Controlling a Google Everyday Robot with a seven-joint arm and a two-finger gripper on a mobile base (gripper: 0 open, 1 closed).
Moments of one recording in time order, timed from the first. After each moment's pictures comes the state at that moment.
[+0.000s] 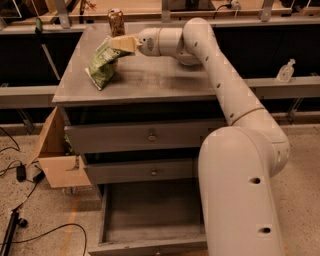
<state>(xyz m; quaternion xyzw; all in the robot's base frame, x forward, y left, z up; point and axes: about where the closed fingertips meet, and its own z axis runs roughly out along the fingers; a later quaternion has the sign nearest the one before) 0.825 0.113 0.933 -0.36 0.65 0.46 0.49</state>
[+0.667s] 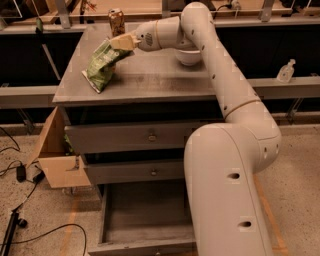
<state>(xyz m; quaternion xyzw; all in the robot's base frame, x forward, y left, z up) 0.808 0.126 0.936 -0.44 0.65 0.43 0.45</state>
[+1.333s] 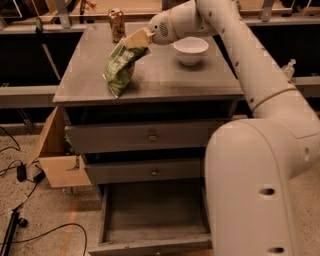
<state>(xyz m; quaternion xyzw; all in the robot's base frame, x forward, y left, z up) 0.766 0.074 0.955 -0.44 0.71 0.39 0.39</state>
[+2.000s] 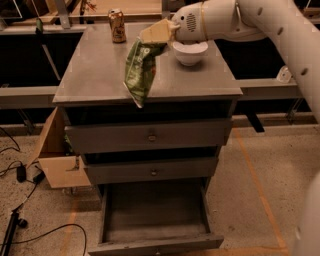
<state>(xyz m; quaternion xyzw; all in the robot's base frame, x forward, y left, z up) 0.681 0.027 1.004 -0.35 0.73 0.44 0.39</state>
